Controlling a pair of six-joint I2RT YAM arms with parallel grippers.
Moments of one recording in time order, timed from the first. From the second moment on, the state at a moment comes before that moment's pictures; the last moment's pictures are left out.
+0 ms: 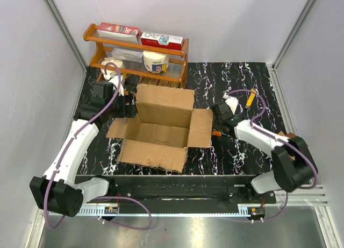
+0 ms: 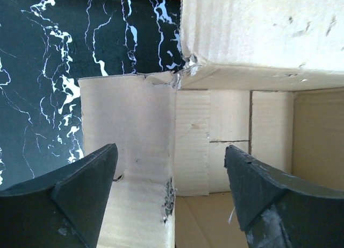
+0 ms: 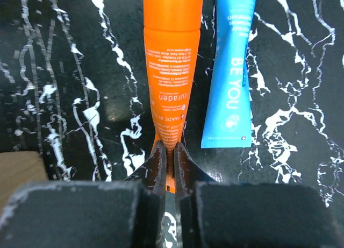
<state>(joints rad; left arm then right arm) -0.22 1.16 1.13 -0.73 0.10 -0.18 0.50 1.39 0.83 -0.36 0.42 0.65</state>
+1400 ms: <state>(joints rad) -0.22 0.77 1.14 -0.70 -0.08 -0.37 0.46 0.88 1.26 -0.85 0.69 0.64</state>
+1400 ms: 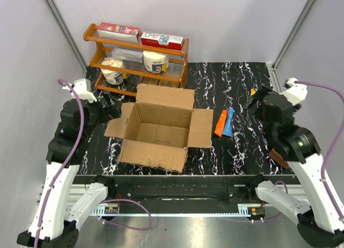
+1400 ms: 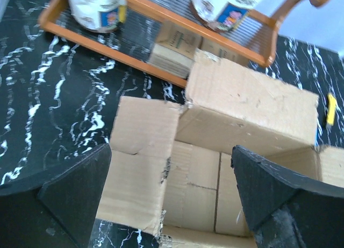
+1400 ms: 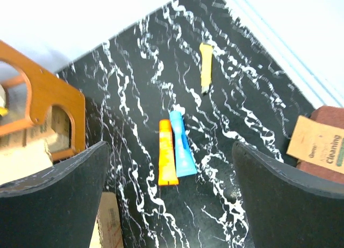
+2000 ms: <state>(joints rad) -0.22 0.66 1.16 -0.82 -0.27 -0.43 0.46 0.73 1.38 -0.91 0.90 0.47</state>
